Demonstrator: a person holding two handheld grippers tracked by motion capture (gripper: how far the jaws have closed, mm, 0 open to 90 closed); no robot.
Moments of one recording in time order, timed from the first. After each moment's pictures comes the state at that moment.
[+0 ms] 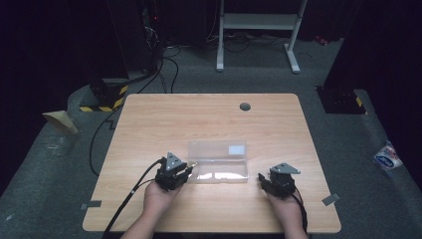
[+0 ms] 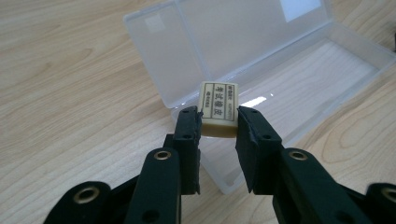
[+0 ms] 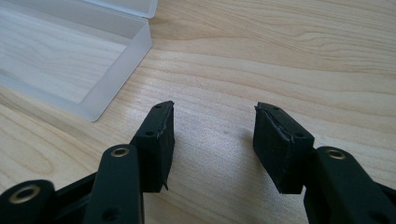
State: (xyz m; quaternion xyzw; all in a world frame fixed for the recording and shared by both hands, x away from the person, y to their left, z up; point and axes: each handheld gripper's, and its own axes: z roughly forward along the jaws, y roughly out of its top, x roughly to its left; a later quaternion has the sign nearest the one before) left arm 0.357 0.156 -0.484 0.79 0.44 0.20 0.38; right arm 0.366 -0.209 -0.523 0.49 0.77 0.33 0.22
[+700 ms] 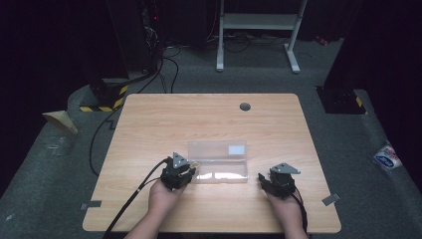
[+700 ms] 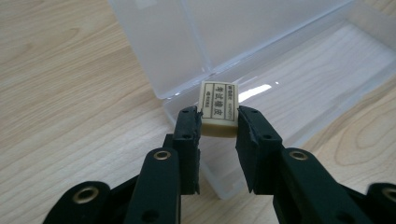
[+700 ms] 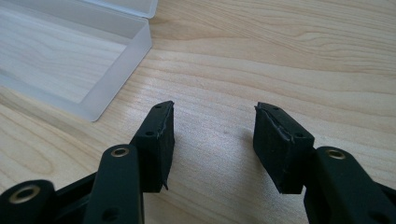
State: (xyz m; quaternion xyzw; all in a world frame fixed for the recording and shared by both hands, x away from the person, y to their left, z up) left arm 0.364 0.146 -0.494 0.80 0.45 0.19 0.35; right arm 0.366 -0.209 -0.523 0.49 0.77 0.33 0.22
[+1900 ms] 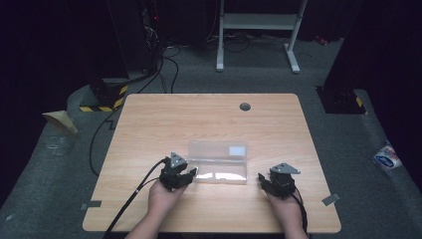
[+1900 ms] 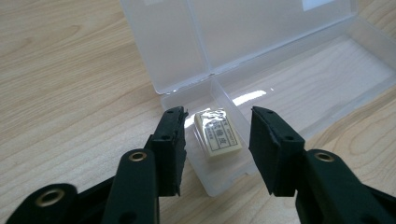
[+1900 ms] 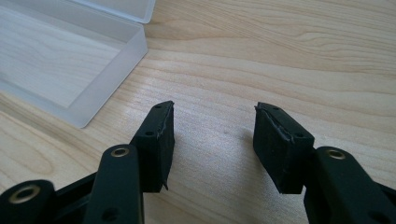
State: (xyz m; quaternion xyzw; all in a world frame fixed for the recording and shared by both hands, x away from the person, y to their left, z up) left arm 0.363 0.152 -0.493 0.78 0.47 0.18 0.37; right arm 0.366 -0.209 -0.523 0.49 0.77 0.33 0.22
